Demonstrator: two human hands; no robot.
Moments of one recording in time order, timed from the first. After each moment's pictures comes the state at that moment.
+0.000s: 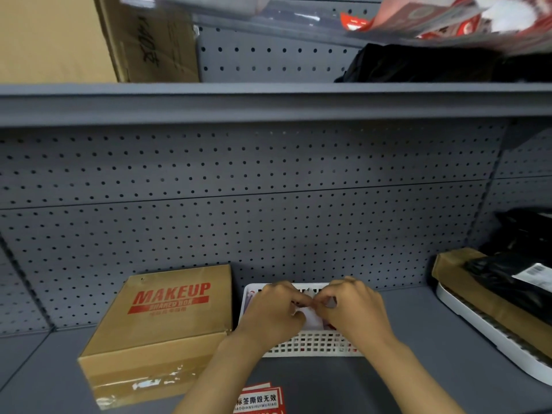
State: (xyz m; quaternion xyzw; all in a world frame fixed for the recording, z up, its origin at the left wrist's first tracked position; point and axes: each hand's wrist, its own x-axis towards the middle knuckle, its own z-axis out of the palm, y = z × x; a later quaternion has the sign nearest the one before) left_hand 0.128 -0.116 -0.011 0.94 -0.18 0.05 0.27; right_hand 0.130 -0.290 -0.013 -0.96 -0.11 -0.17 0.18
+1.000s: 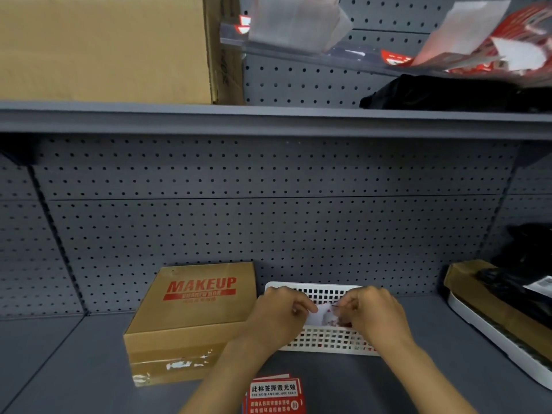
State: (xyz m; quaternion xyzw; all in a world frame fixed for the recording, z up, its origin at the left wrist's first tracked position) left_hand 0.099 -0.085 -0.008 0.93 -0.14 0.06 0.34; right_hand 0.105 -0.278 0.003 -0.97 0.00 -0.09 0.21
